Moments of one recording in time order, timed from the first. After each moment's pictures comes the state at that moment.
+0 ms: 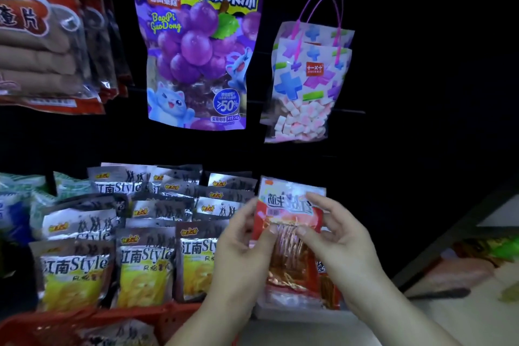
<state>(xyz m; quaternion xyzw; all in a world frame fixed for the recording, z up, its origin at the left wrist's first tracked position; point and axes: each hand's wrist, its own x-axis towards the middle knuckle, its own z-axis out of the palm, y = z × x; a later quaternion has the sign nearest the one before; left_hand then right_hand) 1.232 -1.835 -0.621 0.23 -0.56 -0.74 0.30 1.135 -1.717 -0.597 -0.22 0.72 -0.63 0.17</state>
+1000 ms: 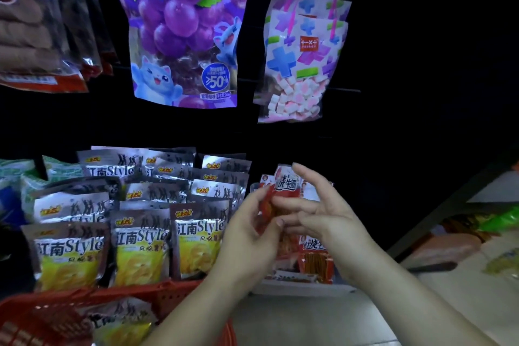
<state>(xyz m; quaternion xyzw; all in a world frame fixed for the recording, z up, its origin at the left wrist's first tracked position) 1.223 -1.829 -0.640 0.17 -0.65 -0.70 0.24 1.132 -1.712 -0.585 -0.29 0.69 -0.60 0.29</state>
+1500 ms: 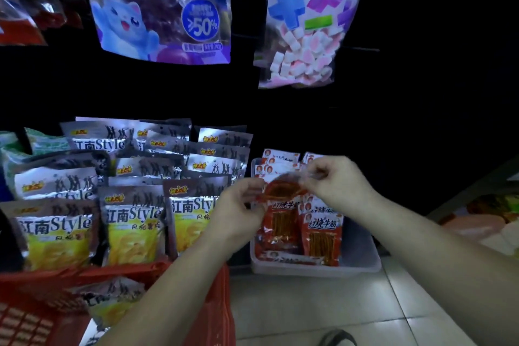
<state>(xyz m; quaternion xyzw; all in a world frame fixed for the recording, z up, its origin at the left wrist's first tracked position) 1.189 -1.873 -0.709 0.25 -0.74 -0.60 0.16 1.037 -1.730 -0.648 -0.35 0.88 -0.32 0.10</state>
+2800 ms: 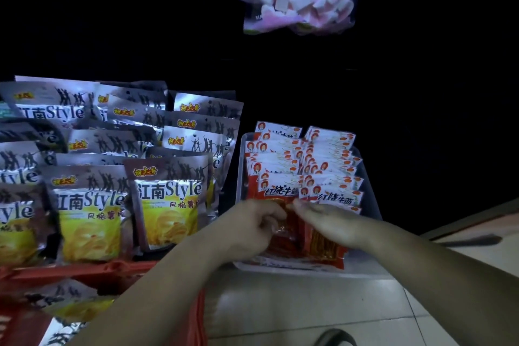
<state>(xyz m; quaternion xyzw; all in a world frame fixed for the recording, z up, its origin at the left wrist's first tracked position) 1.134 -1.868 -0.796 0.15 -0.86 -0.49 -0.06 0.979 -1.708 -0.785 -0.29 0.84 -0.13 0.43</state>
